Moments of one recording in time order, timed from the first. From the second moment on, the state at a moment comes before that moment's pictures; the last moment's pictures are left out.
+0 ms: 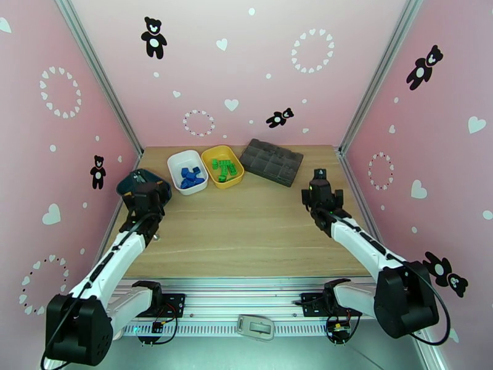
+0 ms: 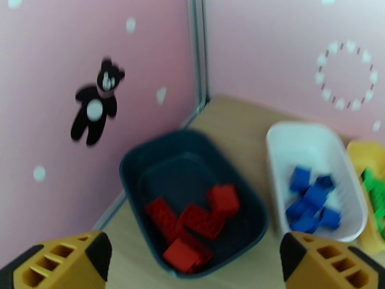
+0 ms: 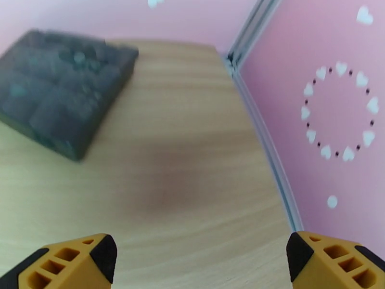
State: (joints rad) left arm -0.09 1.08 0.60 0.04 -0.60 -0.18; right arm 0.22 1.23 0.64 -0.04 0.56 -0.02
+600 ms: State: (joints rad) left arm -0.03 1.37 0.44 0.57 -0.30 -0.11; right arm 0.14 1.52 0.53 0.47 0.36 -0.10
